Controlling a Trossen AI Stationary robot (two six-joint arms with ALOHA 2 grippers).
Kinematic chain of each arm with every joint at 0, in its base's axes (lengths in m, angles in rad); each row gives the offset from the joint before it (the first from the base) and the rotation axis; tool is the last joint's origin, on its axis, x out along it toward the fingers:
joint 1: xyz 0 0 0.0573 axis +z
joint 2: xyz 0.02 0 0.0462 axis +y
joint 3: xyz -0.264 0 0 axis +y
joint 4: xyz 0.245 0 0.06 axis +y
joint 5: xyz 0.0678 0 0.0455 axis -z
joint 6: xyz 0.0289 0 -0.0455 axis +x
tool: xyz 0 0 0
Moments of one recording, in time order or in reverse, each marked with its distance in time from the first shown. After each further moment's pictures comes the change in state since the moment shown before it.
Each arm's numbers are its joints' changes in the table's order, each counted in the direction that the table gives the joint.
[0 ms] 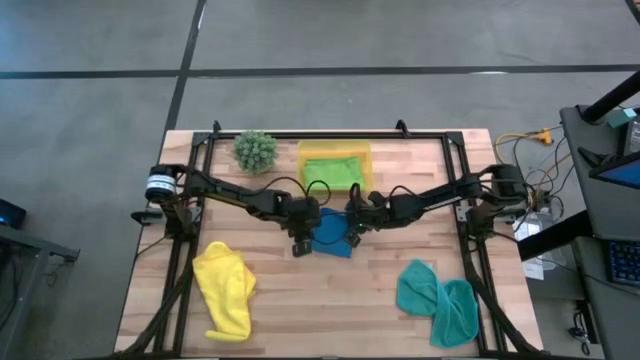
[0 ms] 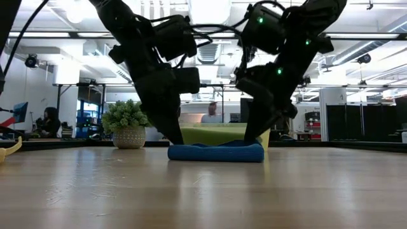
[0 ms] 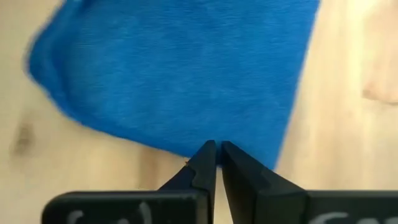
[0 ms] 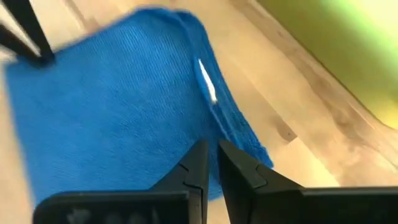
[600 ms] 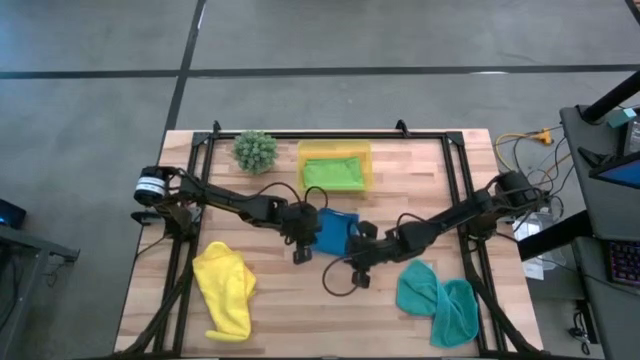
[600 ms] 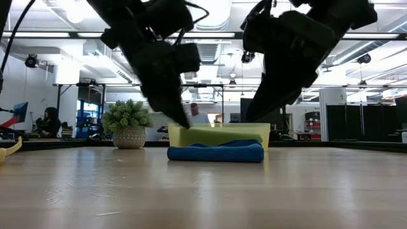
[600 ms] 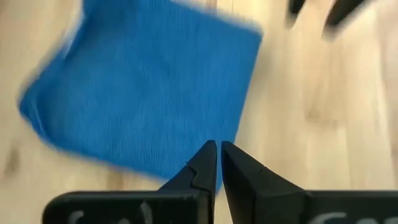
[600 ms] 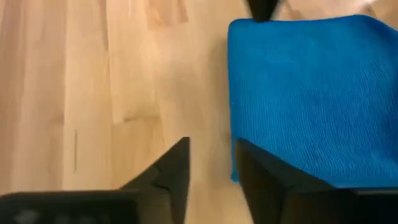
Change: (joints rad) left arm -0.067 -0.070 -0.001 -0.049 -0.065 -0.050; right arm 0.279 -0.025 -0.002 -0.135 -0.053 -0.143
